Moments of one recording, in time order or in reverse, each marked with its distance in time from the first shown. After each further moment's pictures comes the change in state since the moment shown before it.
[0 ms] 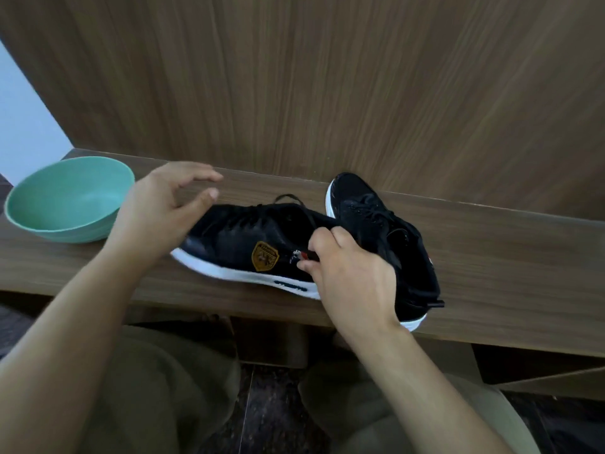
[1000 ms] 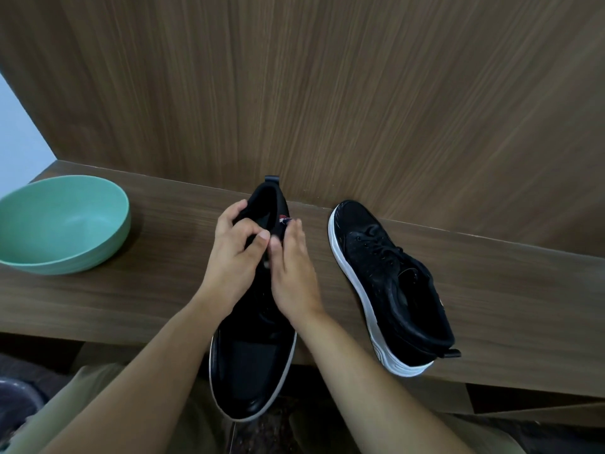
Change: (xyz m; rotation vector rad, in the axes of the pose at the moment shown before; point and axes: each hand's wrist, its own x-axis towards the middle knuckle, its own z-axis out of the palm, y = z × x) left_hand 0.013 -0.012 0.089 -0.471 -0.058 -0.223; right_hand 0.062 -0.047 0.085 0.910 -0.280 0.297
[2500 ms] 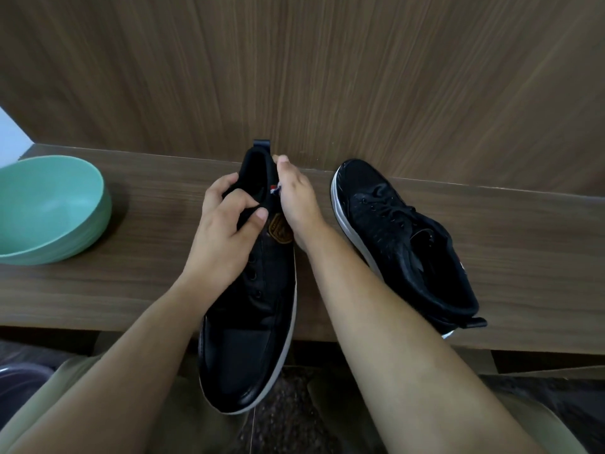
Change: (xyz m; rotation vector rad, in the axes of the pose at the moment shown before) left_hand -0.008 0.007 0.003 0.269 -0.047 0.061; right_hand 0.070 -0.001 -0.016 0.475 0.027 0.188
